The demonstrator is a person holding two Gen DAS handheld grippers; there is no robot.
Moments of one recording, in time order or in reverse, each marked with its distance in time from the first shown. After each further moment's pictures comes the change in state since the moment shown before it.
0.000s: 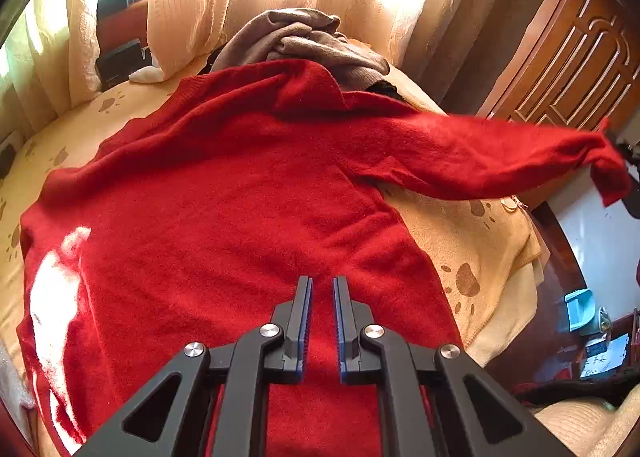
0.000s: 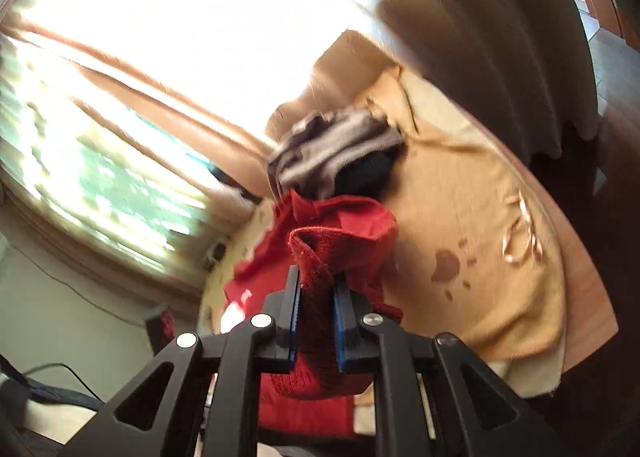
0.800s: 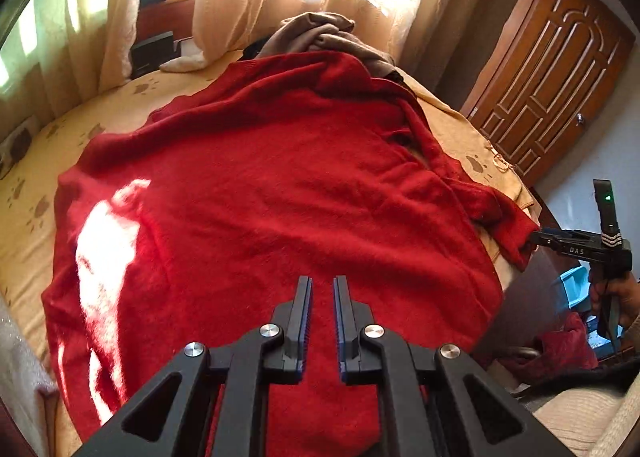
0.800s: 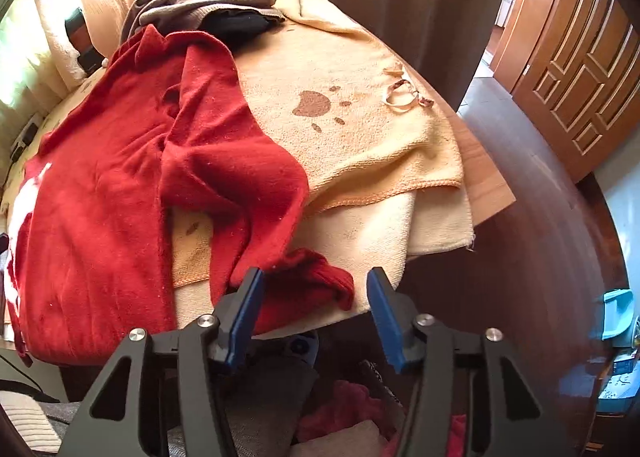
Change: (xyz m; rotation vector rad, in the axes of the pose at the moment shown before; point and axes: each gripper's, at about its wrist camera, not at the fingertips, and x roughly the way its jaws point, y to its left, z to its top) left arm -0.052 0.074 -0.075 0.069 -0.042 -0.049; right arm 0.079 -0.011 -0.164 -0.282 0.252 -0.846
